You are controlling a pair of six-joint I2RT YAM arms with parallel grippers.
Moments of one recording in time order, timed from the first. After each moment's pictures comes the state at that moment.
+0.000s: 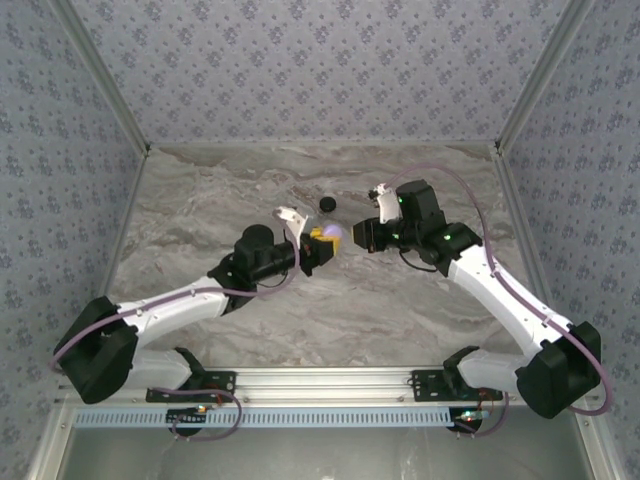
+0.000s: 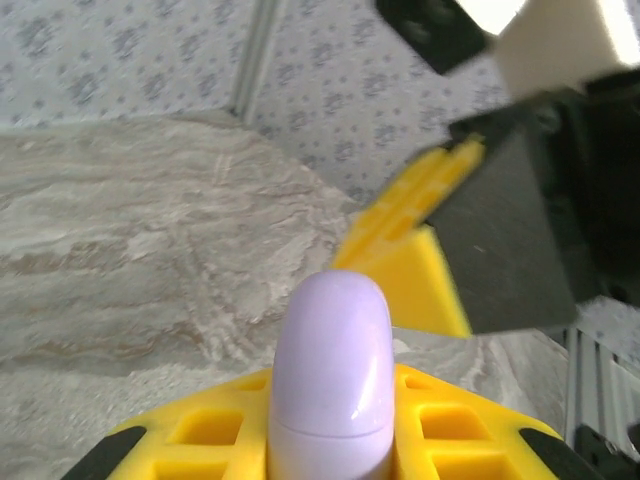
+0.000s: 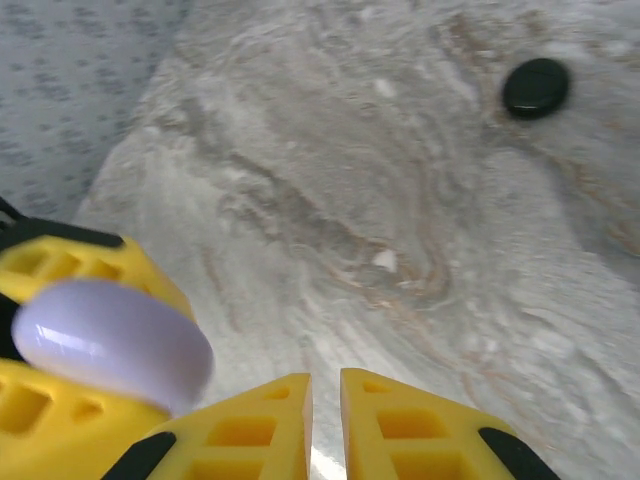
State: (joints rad) left arm -0.80 1.30 0.69 0.46 0.25 -0.40; right arm 0.51 1.21 1.04 -0.51 -0.35 0.33
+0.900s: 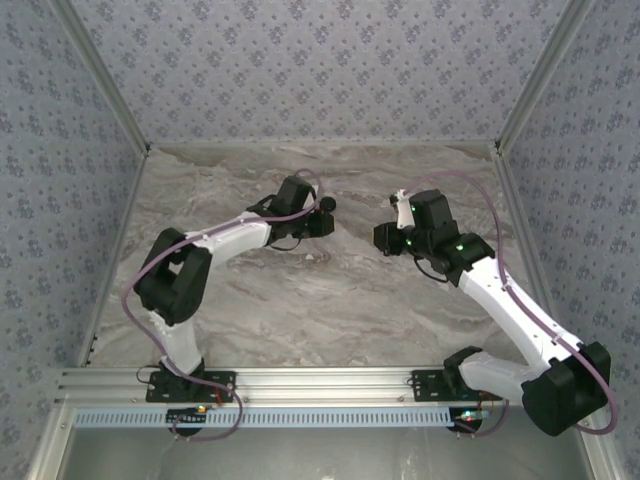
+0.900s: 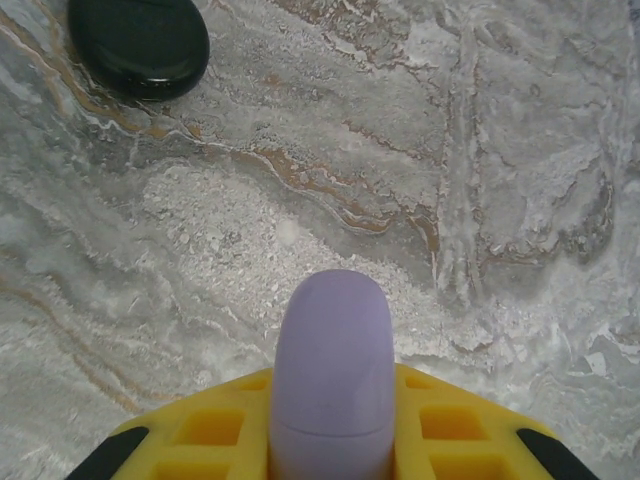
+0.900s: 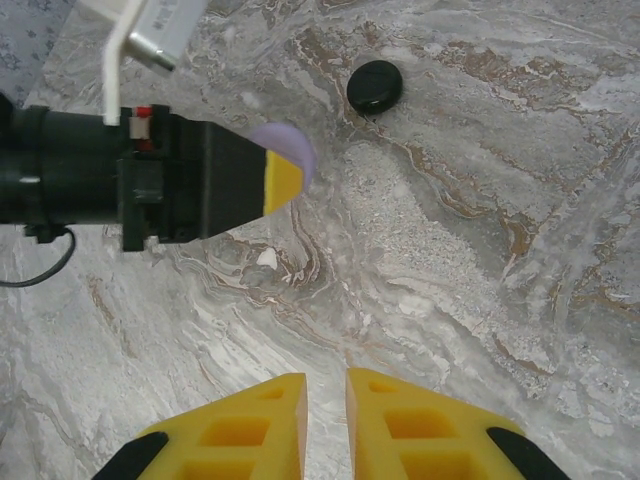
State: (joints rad) left arm -0.63 1.87 1.28 -0.21 0.27 -0.61; right arm 0.45 1.12 0.96 -0.55 -0.20 0.33
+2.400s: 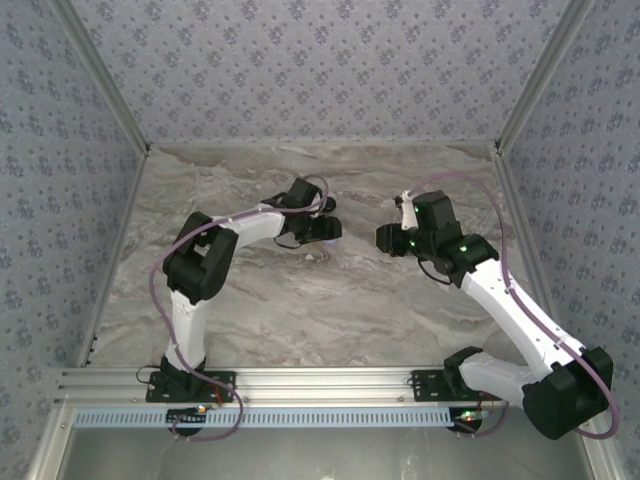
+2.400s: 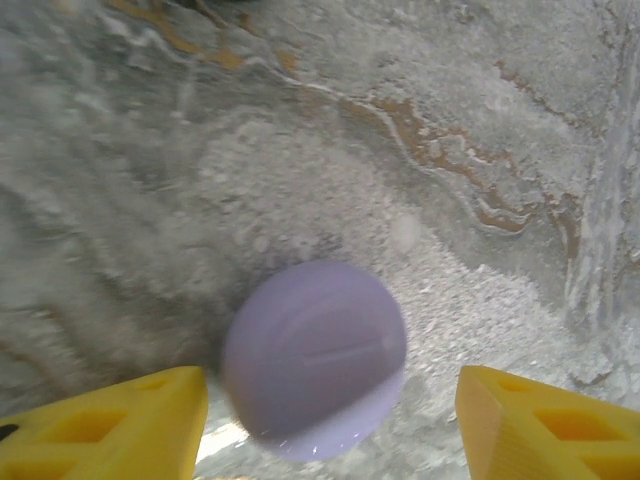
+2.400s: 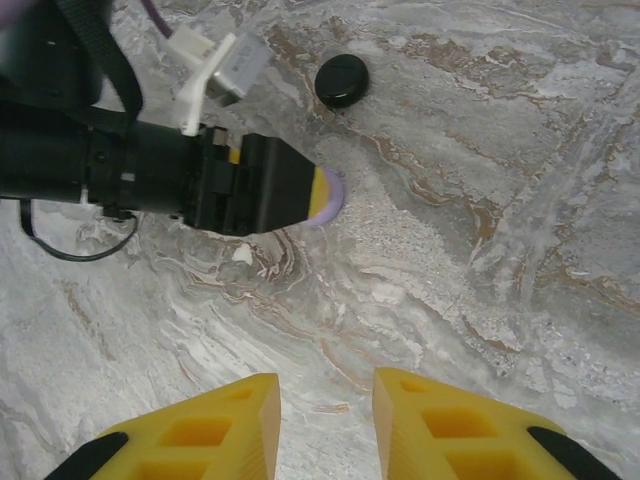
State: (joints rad) left arm -0.60 2.06 1.40 -0.33 0.30 -0.60; right arm 0.44 1.10 0.96 -0.60 -0.15 0.34
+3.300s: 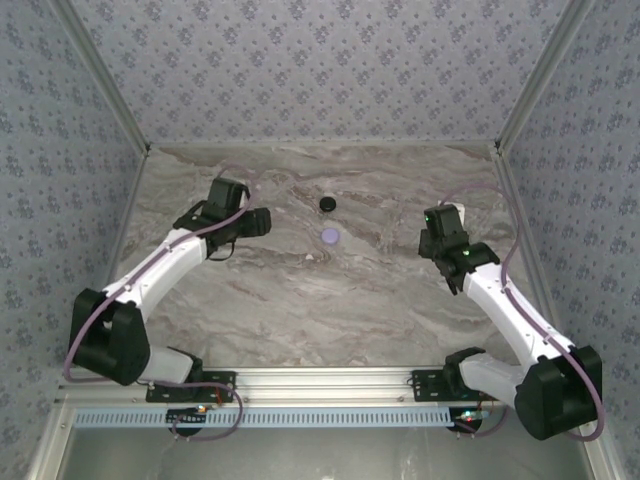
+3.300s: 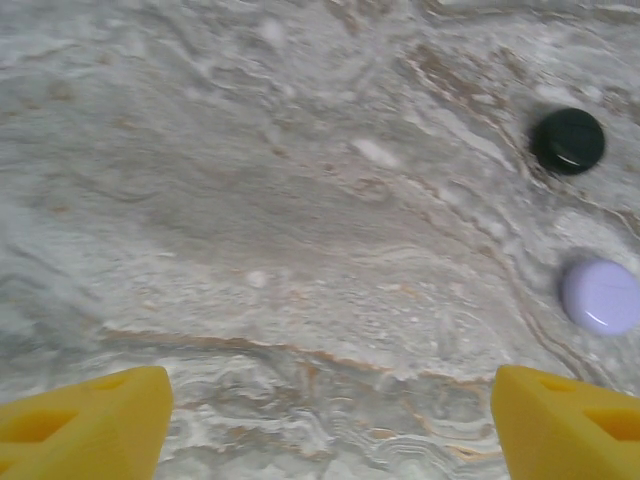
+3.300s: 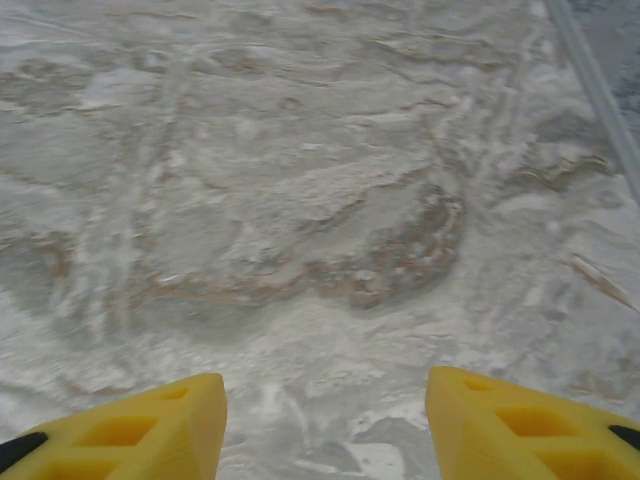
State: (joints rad) left arm -0.39 1.37 1.02 -0.48 -0.12 -0.38; right arm 0.29 1.10 0.80 -0.59 0.42 0.31
